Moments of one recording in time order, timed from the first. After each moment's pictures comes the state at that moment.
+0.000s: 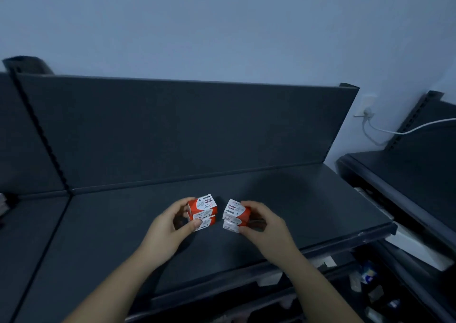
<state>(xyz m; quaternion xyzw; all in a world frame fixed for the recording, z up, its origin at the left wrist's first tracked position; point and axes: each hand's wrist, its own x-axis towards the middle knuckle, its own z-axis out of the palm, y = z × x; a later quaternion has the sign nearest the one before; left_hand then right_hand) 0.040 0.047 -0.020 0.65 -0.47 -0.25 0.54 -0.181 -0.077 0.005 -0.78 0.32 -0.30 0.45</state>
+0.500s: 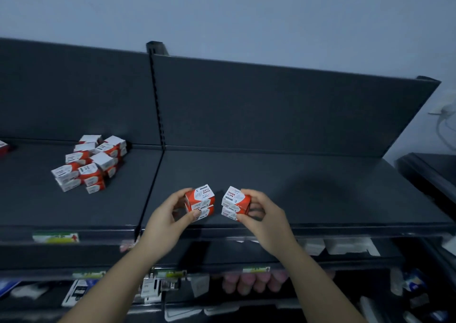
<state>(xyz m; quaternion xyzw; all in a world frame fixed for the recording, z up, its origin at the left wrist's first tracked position) 0.054 0.241 -0.016 0.72 -0.36 -0.18 0.57 -0.117 0.073 0.003 -0.80 0.26 -0.26 0.47</state>
